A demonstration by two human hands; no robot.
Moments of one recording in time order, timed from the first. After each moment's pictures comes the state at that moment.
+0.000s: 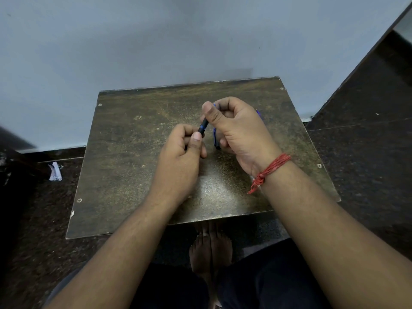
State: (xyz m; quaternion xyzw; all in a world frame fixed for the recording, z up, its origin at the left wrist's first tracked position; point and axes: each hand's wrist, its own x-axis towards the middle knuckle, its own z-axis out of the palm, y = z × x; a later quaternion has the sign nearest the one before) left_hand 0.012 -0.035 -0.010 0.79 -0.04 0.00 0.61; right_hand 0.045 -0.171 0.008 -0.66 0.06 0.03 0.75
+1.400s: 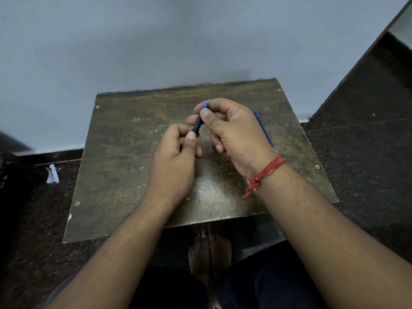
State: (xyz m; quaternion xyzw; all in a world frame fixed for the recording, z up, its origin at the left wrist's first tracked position) left_hand 0.015 -0.032 -0.013 0.76 -0.03 0.00 0.65; right_hand 0.041 -0.167 0.014 -0.66 0.02 0.03 0.75
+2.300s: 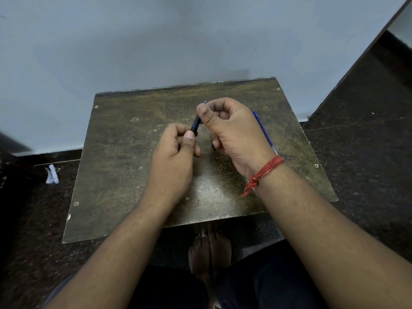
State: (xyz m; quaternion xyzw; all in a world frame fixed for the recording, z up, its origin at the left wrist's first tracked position) left_hand 0.017 -0.031 -0.015 0.76 -0.03 0.00 0.65; right_hand 0.042 -0.167 0.011 -0.66 0.06 0.01 0.75
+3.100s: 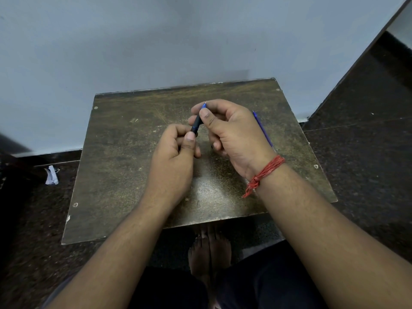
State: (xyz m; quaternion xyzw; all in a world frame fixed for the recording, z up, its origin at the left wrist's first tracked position) left_hand 0.016 -0.031 -0.015 0.77 -0.04 0.01 0.64; right_hand 0.040 -0.168 0.015 -0.66 0.03 0.03 0.75
